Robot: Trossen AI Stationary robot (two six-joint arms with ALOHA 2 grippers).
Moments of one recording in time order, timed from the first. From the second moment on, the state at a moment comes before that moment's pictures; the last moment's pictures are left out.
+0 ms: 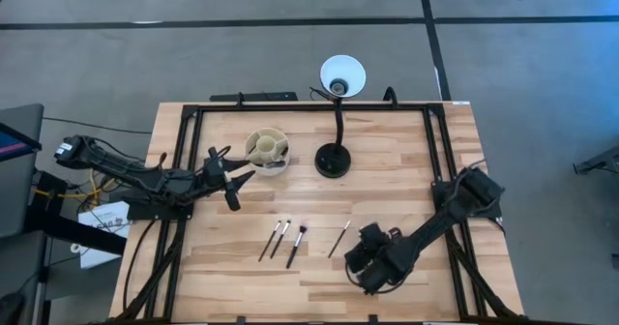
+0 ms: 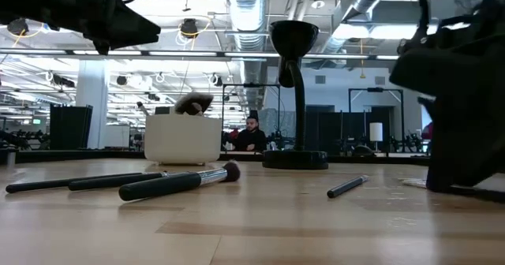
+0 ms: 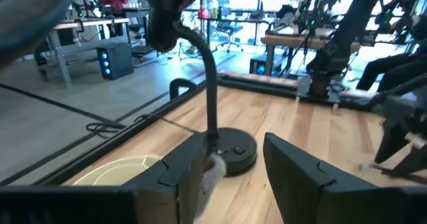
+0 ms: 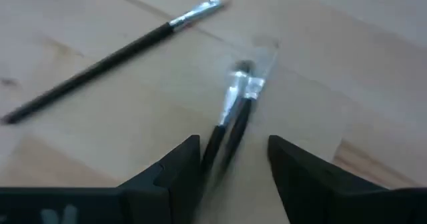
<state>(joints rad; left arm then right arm) -0.34 0.66 0.23 0.35 -0.77 -0.04 0.69 1.96 1.15 -0.81 0.46 1.76</state>
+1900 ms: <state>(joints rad) -0.34 0.66 0.23 0.37 -0.77 -0.04 0.62 2.05 1.23 -0.78 0.55 1.54</state>
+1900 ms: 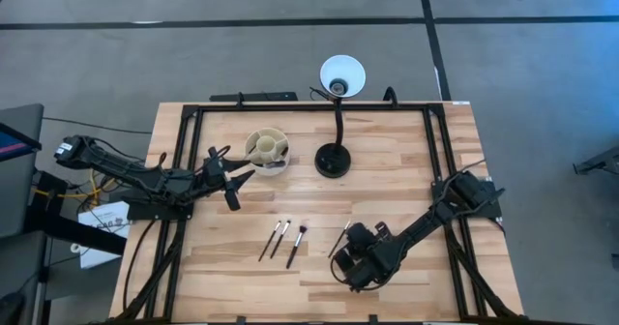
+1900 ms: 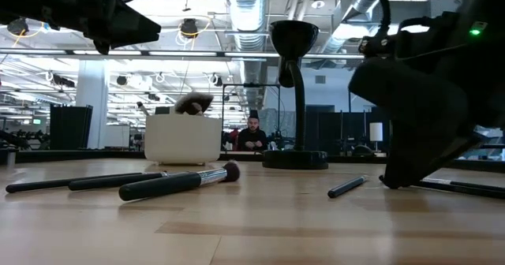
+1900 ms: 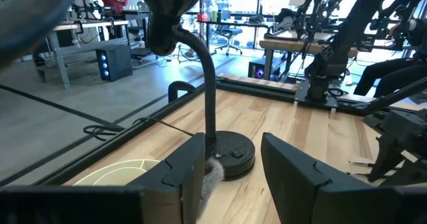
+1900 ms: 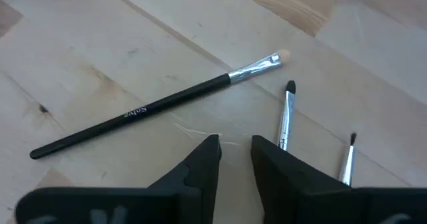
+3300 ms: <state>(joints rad) -0.34 0.66 0.23 0.37 -0.74 -0.04 0.65 2.03 1.22 -0.96 0.62 1.72</state>
